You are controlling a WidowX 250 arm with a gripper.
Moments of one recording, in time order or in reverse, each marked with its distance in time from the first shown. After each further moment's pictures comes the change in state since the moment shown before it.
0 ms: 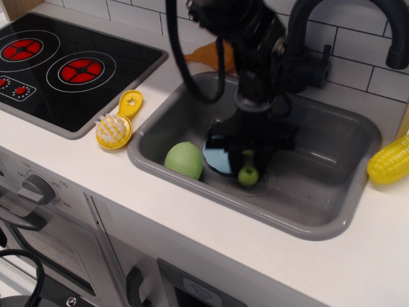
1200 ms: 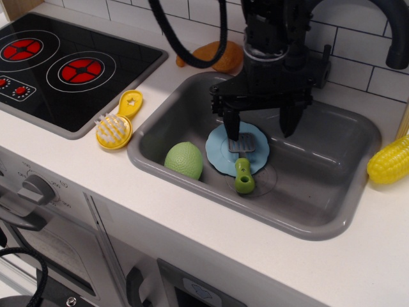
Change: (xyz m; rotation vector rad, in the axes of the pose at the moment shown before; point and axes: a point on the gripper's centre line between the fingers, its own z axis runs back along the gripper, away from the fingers) arm 0.006 -0.013 0.067 -0.043 -0.056 0.098
